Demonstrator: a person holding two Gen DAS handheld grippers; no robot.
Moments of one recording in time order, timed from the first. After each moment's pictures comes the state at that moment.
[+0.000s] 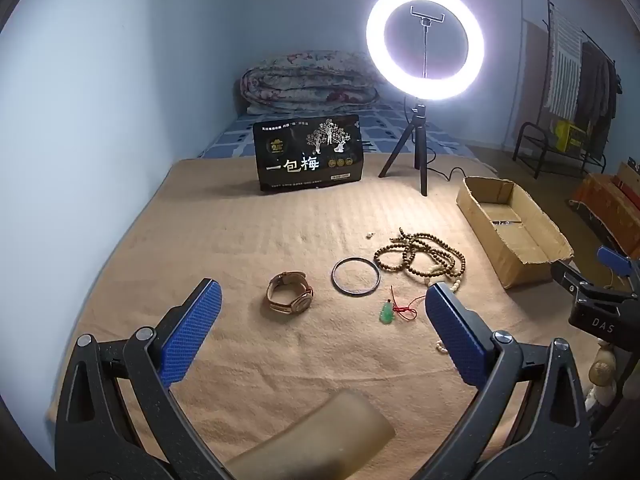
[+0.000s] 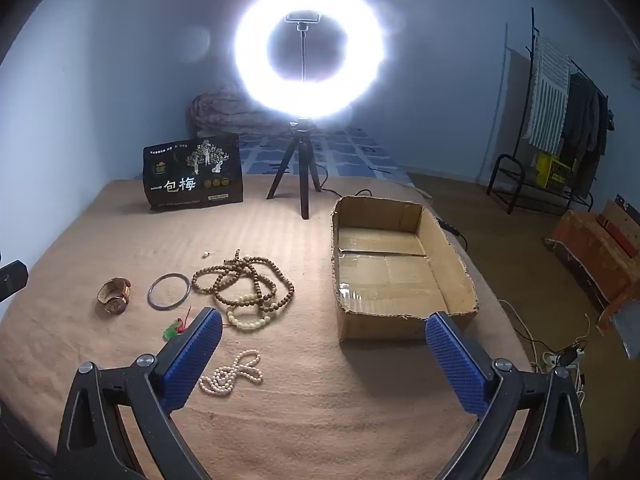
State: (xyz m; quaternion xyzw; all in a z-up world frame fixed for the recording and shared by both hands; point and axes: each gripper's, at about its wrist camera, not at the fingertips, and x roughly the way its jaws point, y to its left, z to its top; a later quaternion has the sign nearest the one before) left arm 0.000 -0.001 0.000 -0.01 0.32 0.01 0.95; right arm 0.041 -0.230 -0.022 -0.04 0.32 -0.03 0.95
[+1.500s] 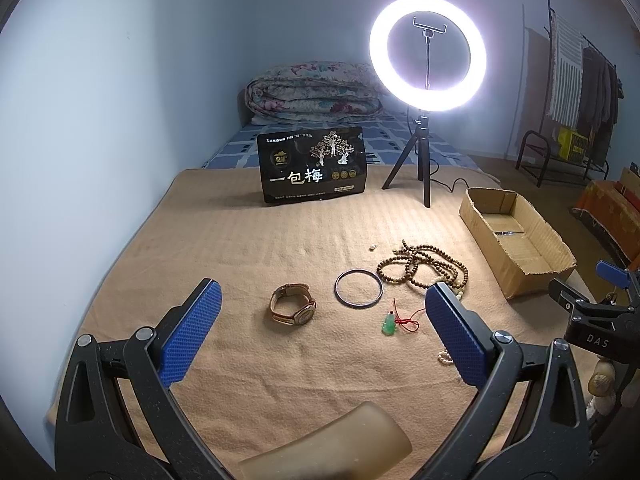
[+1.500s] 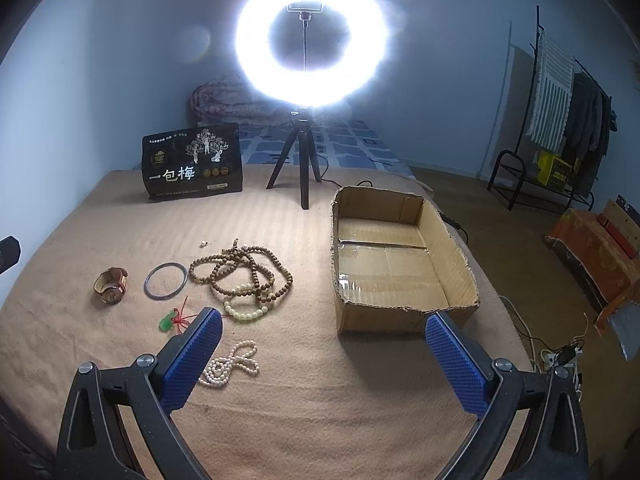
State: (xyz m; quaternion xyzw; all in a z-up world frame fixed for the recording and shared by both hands) left arm 0.001 0.003 0.009 -0.01 0.30 0.02 0.95; right arm 0.042 -0.231 -0.030 -0.05 0.33 -0.03 0.94
